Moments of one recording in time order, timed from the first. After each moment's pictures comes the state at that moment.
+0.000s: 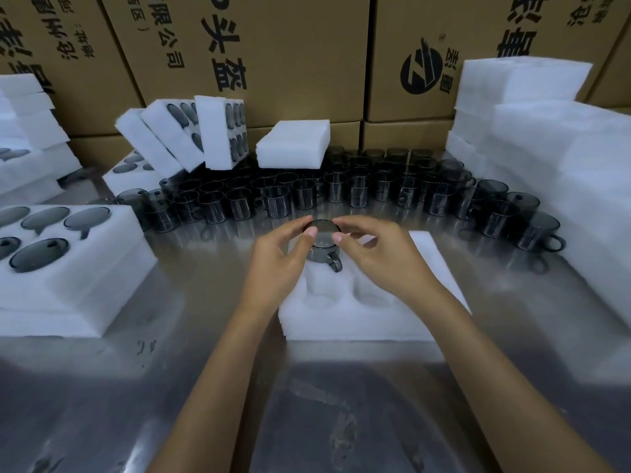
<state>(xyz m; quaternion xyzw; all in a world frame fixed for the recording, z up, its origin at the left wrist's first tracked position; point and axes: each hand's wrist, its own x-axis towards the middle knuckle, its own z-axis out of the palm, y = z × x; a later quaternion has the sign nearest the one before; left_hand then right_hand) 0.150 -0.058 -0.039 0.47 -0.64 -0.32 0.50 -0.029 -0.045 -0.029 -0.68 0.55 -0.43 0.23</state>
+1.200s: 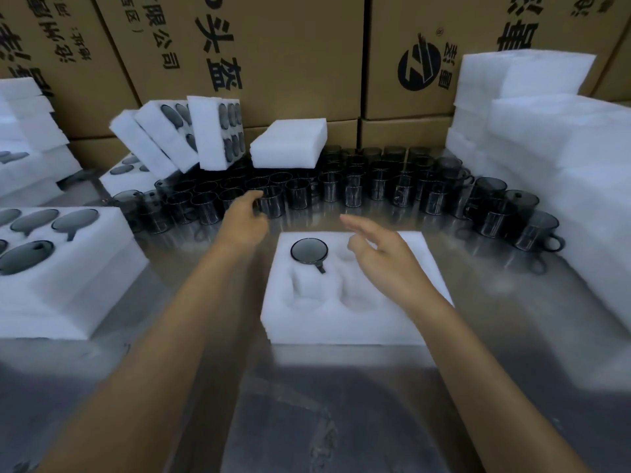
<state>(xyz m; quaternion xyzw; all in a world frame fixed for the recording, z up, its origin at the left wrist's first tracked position) 0.176 -0.143 -0.021 0.64 -0.66 -0.21 0.33 -0.040 -0.033 -0.029 -0.61 0.58 -0.42 0.33</state>
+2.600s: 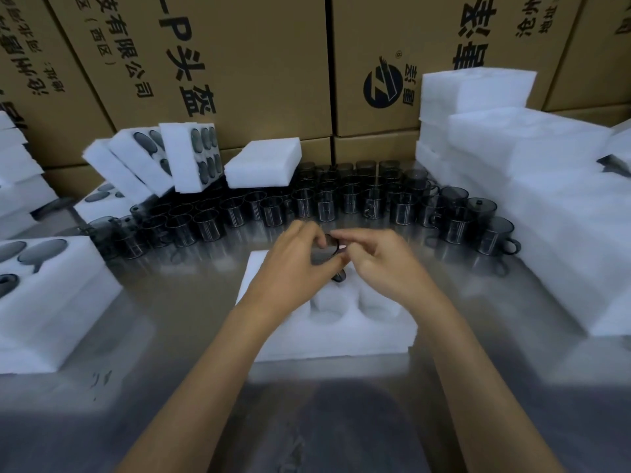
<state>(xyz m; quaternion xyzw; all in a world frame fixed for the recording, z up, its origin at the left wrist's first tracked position) 0.077 -0.062 -0.014 0.49 -0.81 -0.12 0.31 -0.088 -0.036 -0.020 -0.66 0.55 -0.44 0.26</state>
